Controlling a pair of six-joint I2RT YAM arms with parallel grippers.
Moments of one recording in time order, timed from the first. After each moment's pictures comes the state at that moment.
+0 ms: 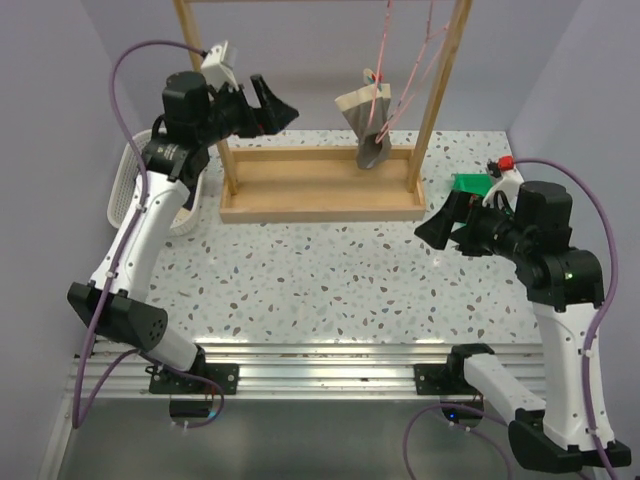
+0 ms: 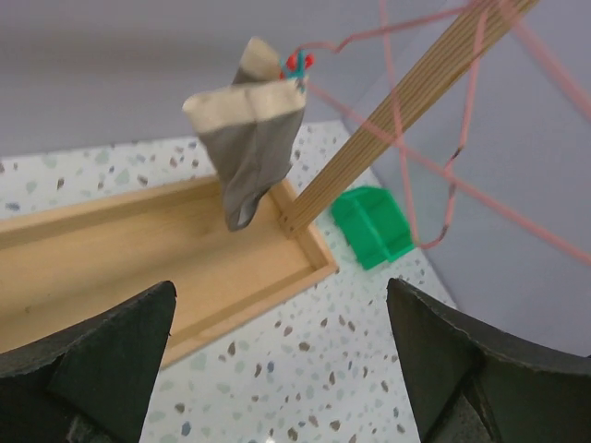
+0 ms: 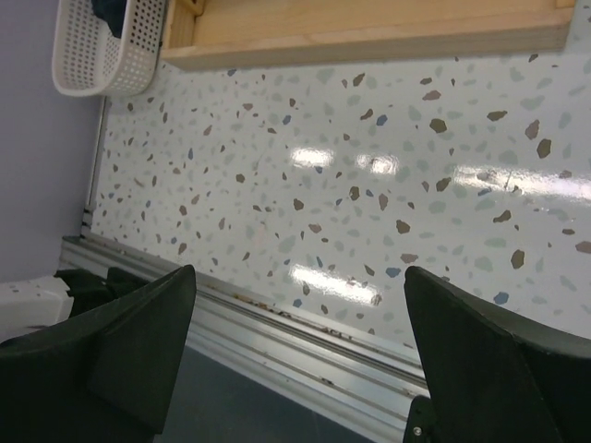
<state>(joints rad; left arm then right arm) -0.28 1.53 1.71 -0.37 0.38 -0.47 0.08 0.92 1.42 -1.10 -0.39 0.37</state>
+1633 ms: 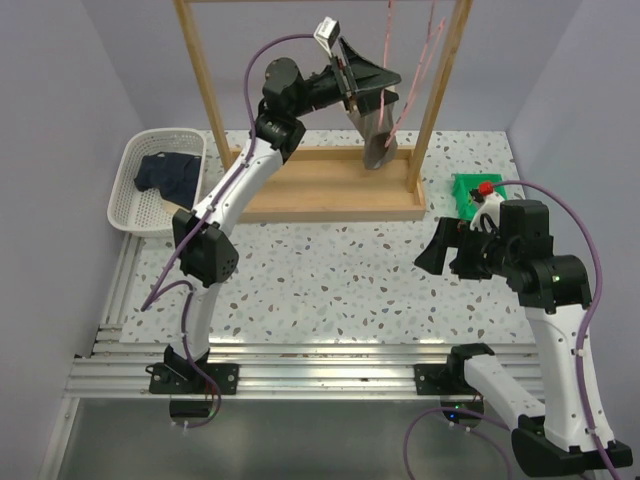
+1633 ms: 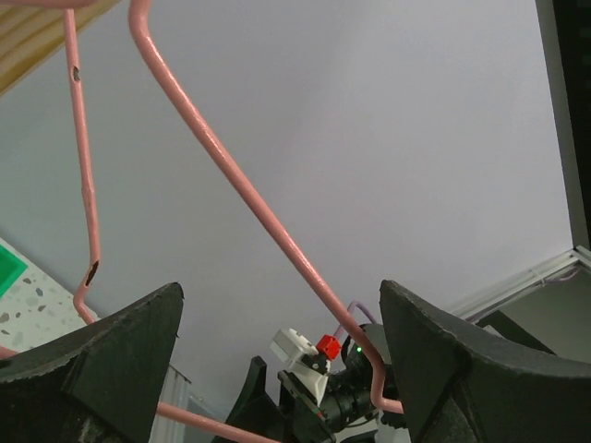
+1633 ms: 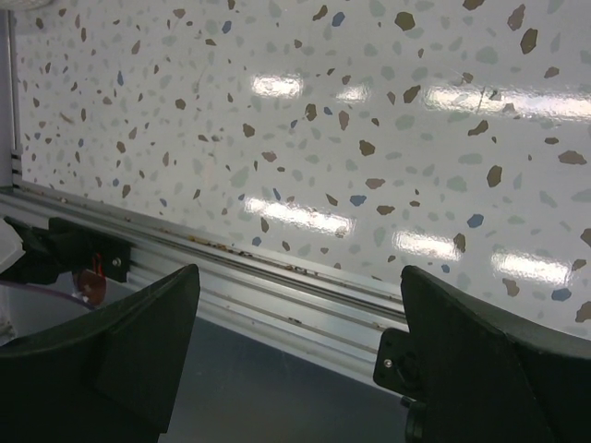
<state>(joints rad) -0.52 2.19 2.35 0.28 0.78 -1.41 0.12 0.86 1.28 -1.23 -0.33 0.30</state>
